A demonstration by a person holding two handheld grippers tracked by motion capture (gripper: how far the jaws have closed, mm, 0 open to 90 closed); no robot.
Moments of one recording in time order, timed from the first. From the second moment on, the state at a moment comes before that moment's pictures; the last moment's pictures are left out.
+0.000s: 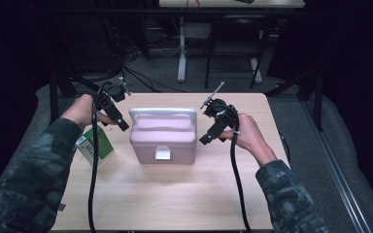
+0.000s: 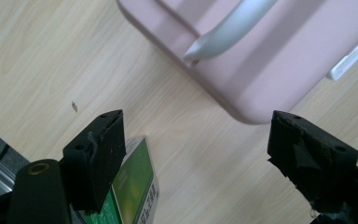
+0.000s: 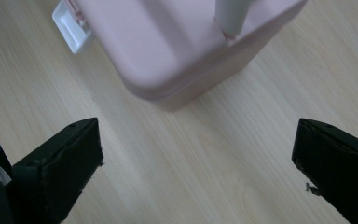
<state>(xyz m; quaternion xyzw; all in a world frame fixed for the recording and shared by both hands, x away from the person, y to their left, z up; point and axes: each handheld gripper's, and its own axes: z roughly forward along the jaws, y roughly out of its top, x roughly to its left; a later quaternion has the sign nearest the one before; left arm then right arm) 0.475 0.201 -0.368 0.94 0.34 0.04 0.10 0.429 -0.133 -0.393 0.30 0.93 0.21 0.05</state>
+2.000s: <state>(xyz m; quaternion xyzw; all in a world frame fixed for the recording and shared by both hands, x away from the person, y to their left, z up) 0.441 0.135 -0.382 0.94 0.29 0.06 0.14 0.437 -0.117 -0.386 0.28 0.93 0.22 0.05</state>
